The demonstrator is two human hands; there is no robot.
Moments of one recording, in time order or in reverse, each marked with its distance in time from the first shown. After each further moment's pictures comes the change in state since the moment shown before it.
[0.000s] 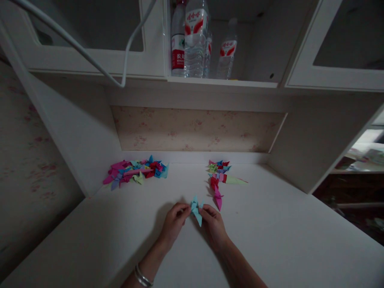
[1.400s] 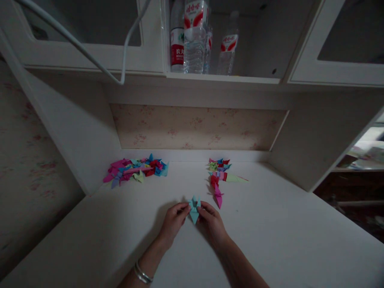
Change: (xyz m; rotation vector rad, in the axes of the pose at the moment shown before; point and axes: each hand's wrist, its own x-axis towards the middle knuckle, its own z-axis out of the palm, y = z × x) left_hand 0.001 0.002 0.002 -0.033 -0.001 -0.097; right_hand -0.001 0.000 0.002 0.002 -0.041 0.062
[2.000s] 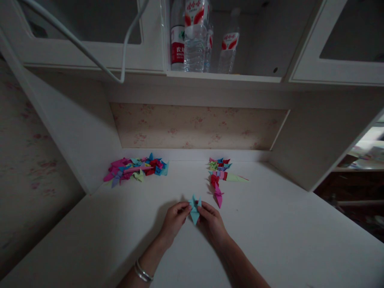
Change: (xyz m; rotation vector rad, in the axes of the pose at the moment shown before) left_hand 0.001 -0.002 -0.001 0.006 -0.019 -0.009; right_hand -0.002 -0.002 0.000 -0.043 -0.004 0.008
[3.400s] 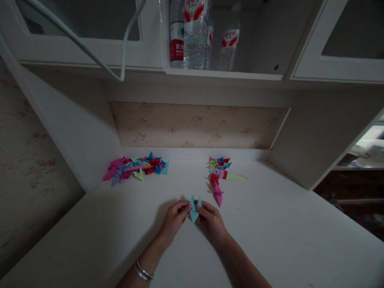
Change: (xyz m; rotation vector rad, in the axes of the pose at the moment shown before) left_hand 0.000 -0.005 0.000 0.011 -0.009 0.009; right_hand 0.001 0.003 -0.001 0.071 -0.040 0.023
